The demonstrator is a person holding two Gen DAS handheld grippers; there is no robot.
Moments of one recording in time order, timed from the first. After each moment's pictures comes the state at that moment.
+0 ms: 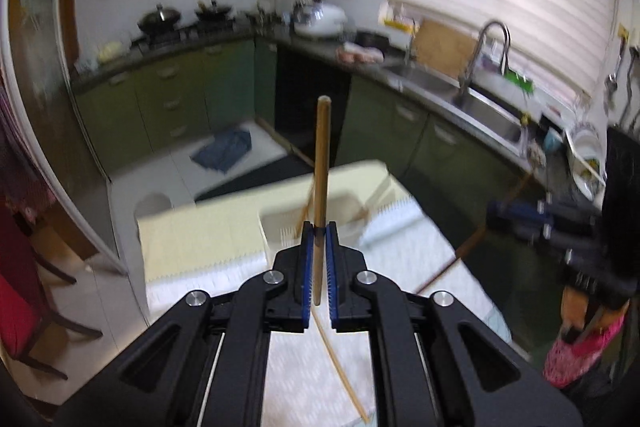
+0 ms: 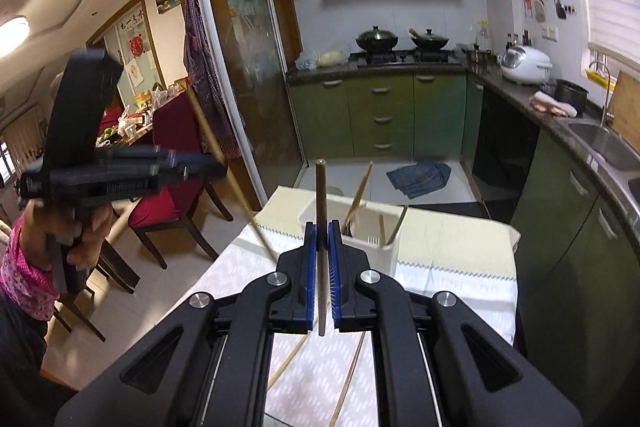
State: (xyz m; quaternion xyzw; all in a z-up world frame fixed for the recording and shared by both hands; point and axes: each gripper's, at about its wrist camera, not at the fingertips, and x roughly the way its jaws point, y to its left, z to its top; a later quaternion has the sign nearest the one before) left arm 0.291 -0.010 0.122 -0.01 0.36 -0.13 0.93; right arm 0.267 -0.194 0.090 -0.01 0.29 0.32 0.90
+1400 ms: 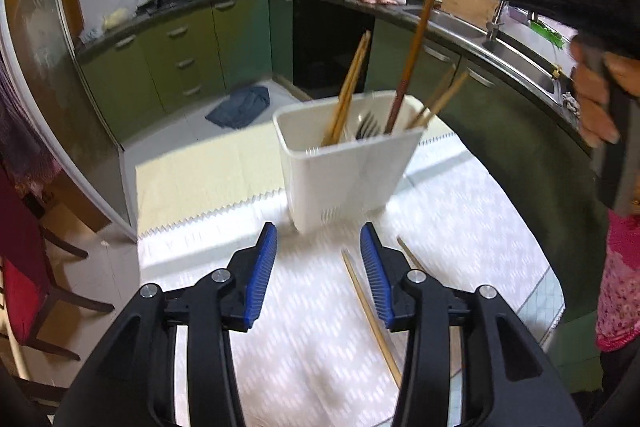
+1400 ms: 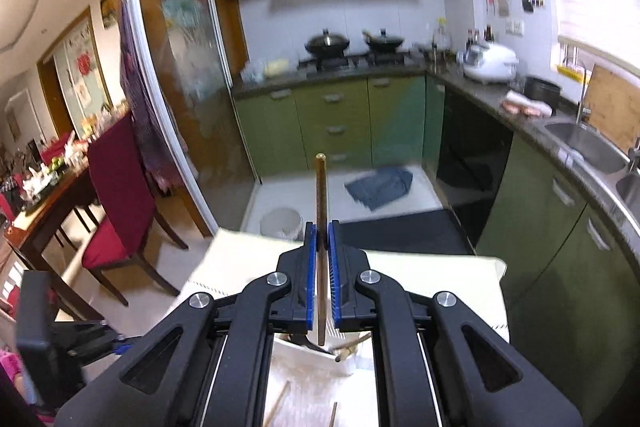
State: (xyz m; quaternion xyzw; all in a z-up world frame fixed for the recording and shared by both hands) left arm 0.295 -0.003 -0.009 0.02 0.43 -0.10 0.90; right arm 0.425 -0.139 0.084 0.01 0.31 0.23 0.92
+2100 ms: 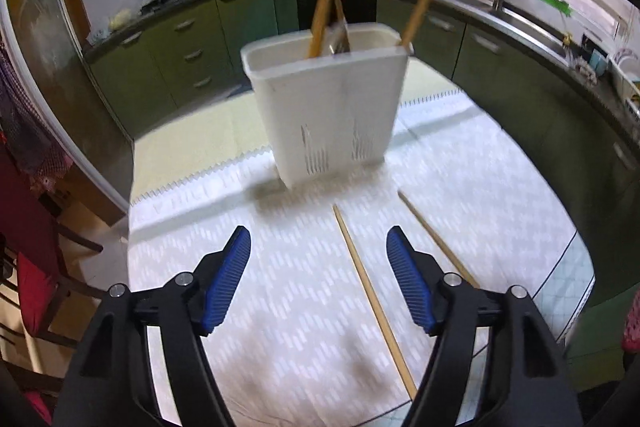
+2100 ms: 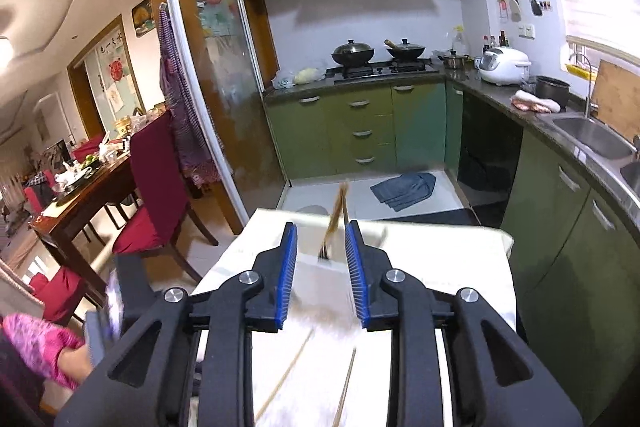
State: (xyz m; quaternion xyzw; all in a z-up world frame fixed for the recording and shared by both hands) left arm 0.266 -0.045 -0.063 0.07 0.45 -0.07 0.89; right arm 0.296 -0.207 0.061 0.03 0.27 0.28 0.92
